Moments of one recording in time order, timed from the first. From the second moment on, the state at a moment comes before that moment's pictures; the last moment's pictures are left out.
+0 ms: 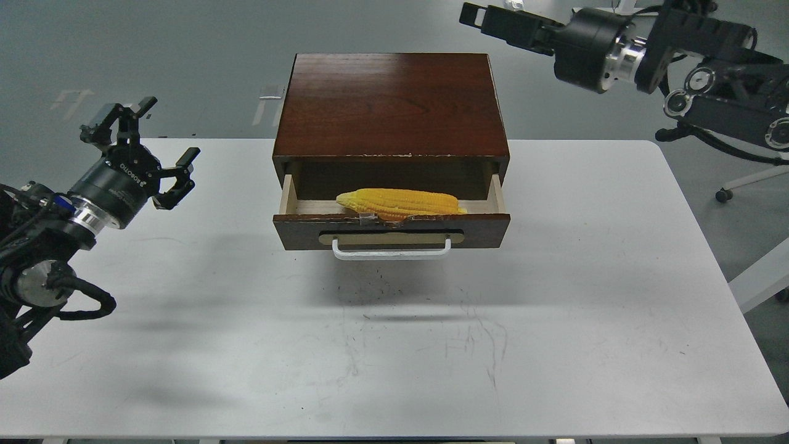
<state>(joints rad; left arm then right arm) -0.59 0.64 -0.61 -0.88 0.07 -0.49 -0.49 1.35 -0.67 -0.11 1.08 -0.53 -0.05 0.49</state>
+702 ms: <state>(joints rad) -0.58 0.63 -0.61 -0.88 0.07 -0.49 -0.49 0.70 -0.59 0.30 0.82 0.04 0.32 0.49</state>
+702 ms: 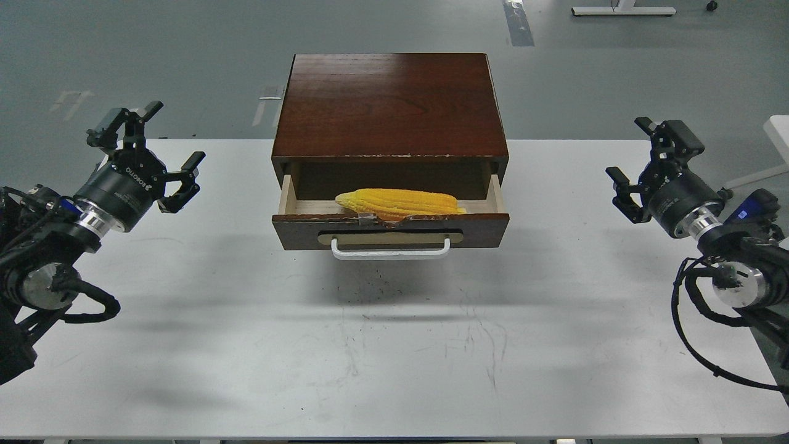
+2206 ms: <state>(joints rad) -0.74 0.91 -0.54 -1.76 1.38 -0.48 -0.49 0.66 -0.57 0.27 0.78 0.05 0.36 0.49</state>
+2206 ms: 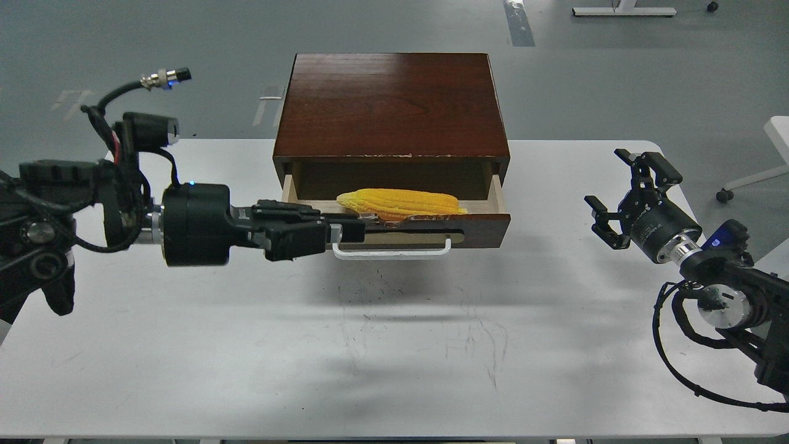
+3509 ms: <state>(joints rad) -0.50 0.52 -0.54 -1.37 1.36 -0.34 -0.49 0.63 -0.57 0.28 0.78 0.05 0.36 0.49</state>
